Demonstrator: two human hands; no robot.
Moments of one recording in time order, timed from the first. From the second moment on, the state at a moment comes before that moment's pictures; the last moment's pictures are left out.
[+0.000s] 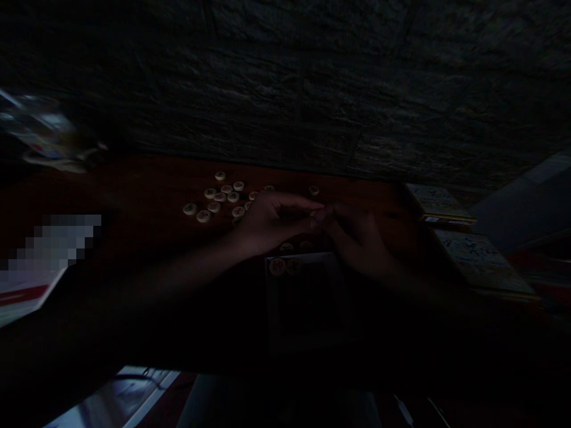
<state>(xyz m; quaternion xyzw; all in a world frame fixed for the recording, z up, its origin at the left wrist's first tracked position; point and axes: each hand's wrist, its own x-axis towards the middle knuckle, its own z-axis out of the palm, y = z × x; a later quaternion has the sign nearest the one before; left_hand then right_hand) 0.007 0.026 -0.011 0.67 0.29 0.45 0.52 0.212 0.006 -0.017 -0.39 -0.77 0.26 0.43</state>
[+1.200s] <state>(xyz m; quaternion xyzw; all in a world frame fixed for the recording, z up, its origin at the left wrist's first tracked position) 0.008 0.027 -0.007 0.57 0.29 0.46 0.62 0.213 0.005 -0.022 -0.39 -0.77 0.24 0.45</state>
